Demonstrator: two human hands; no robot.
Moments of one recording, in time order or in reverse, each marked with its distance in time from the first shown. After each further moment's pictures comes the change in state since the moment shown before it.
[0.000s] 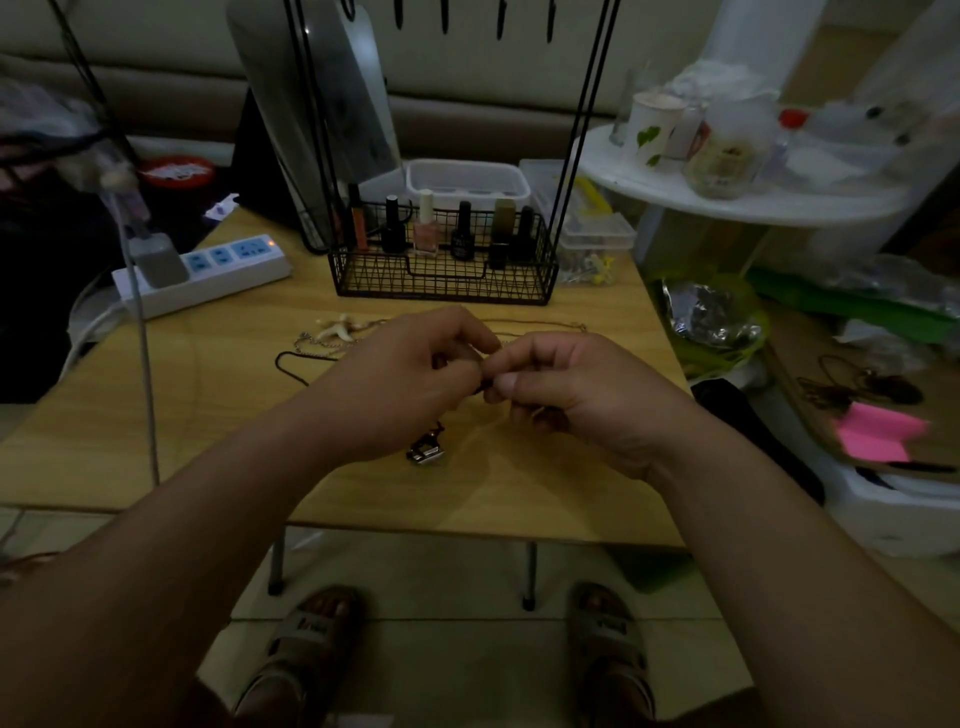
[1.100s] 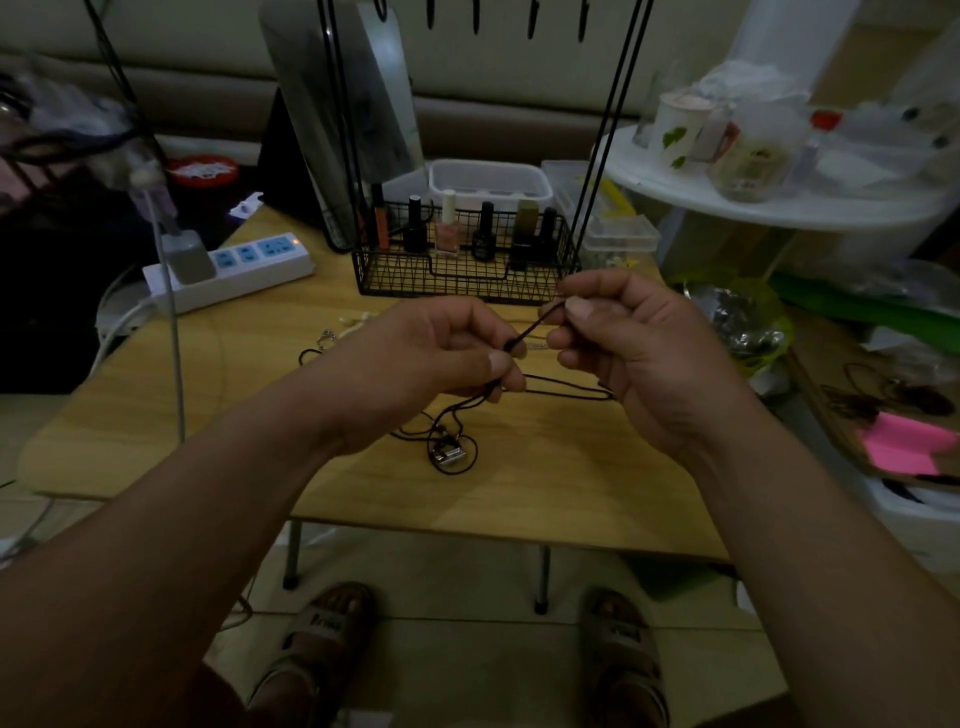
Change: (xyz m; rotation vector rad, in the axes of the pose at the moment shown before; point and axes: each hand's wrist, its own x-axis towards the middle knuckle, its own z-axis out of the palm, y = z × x) left_hand -0.003 0.005 -0.016 -0.432 -0.117 -0.078; right_hand 0.009 -0.004 -0.012 0.369 0.236 -0.256
